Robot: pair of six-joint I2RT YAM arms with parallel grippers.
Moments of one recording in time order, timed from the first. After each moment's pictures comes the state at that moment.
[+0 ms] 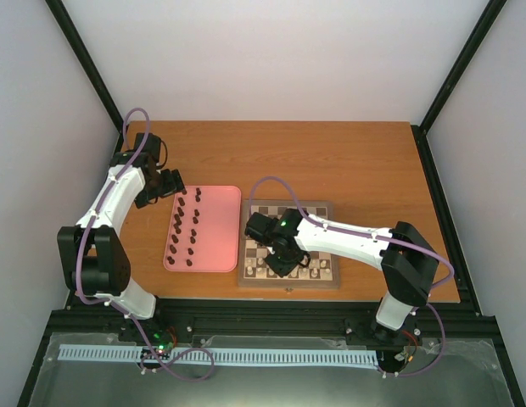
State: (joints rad) left arm -0.02 1.57 1.32 -0.98 -0.08 -0.45; right arm 1.06 1.69 1.24 -1.09 0.09 0.27
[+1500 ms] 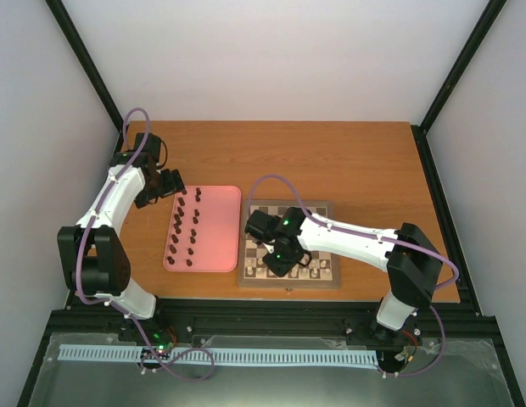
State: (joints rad) left arm -0.02 1.57 1.32 -0.98 -0.08 -0.45; right arm 1.06 1.66 1.26 -1.07 0.02 0.26
